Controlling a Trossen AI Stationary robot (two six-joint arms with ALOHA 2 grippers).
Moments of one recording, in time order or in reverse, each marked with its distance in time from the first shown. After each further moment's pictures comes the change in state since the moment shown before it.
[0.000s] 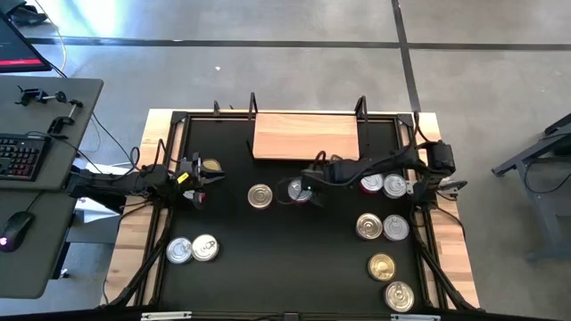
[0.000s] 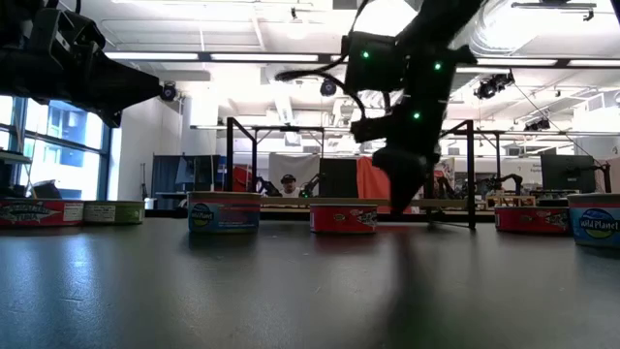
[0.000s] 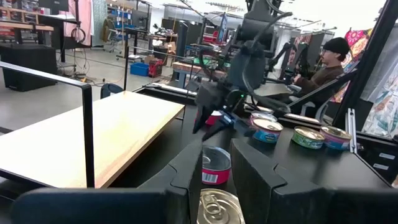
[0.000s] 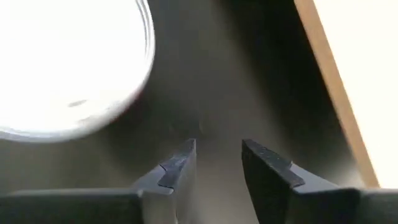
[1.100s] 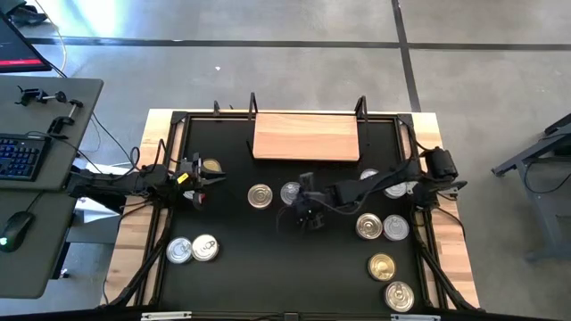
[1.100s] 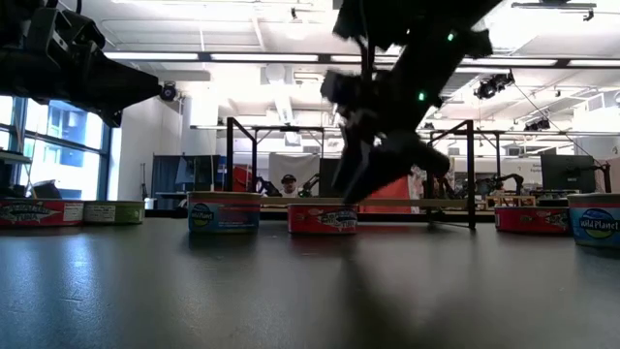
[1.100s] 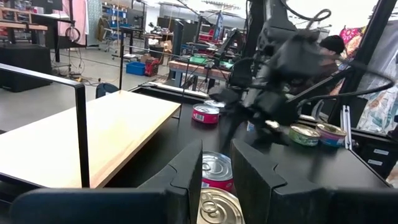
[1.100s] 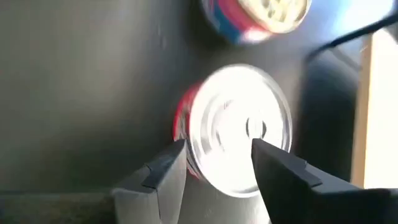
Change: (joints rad) left arm 0.000 0.000 0.000 -0.002 0.018 0.006; right arm 0.185 0.017 -0.017 0.361 0.020 -0.734
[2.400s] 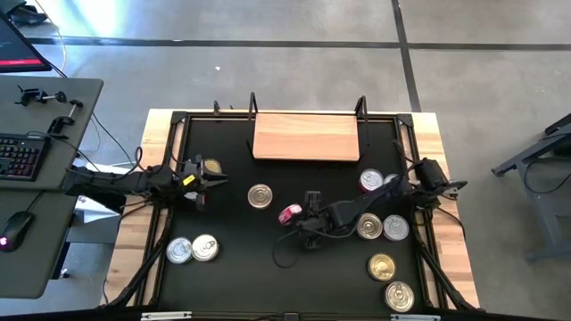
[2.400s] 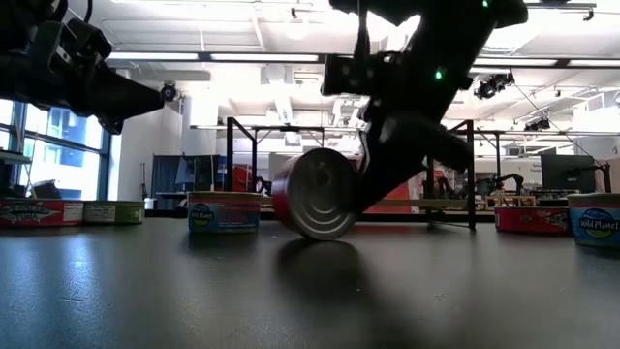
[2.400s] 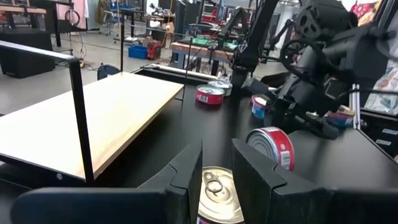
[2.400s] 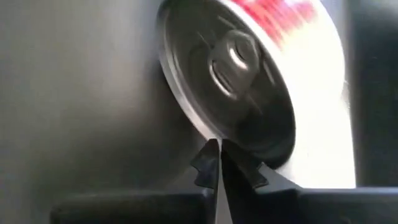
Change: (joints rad) left arm 0.000 0.085 0.000 0.000 0.000 0.000; right arm 0.169 0.103 0.143 -0.191 0.068 0.500
